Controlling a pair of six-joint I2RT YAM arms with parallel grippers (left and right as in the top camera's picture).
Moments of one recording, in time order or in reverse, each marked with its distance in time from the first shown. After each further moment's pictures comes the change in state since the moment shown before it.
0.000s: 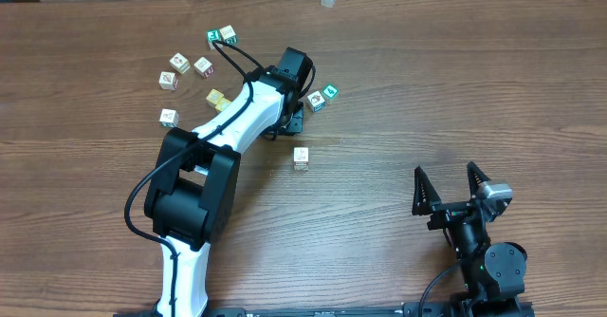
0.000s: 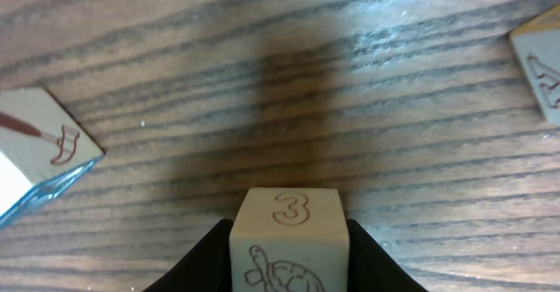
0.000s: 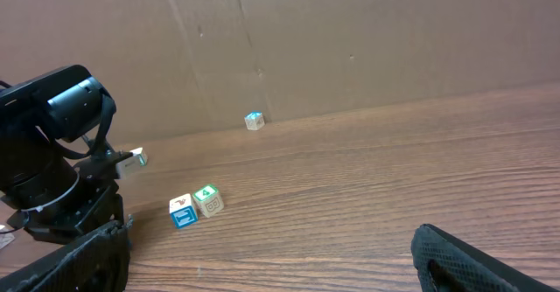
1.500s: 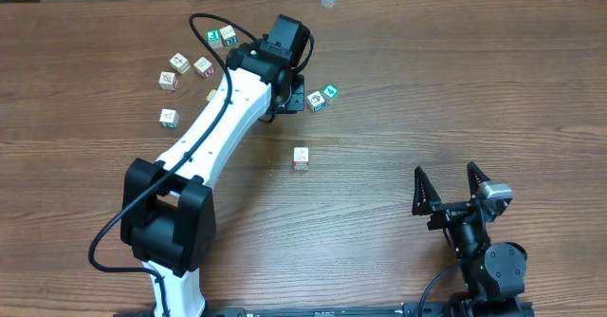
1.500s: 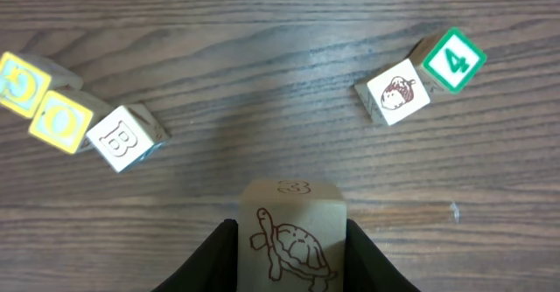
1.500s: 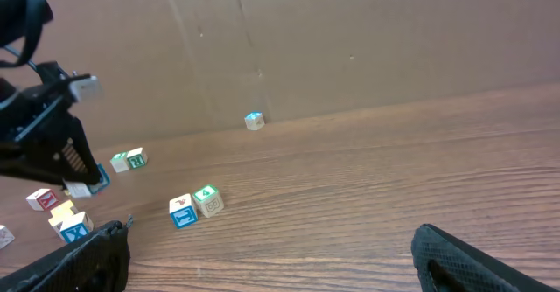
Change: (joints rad) left arm 0.000 -0.163 0.129 -0.163 0.048 -0.045; right arm 0.000 0.000 0.000 0.000 0.000 0.000
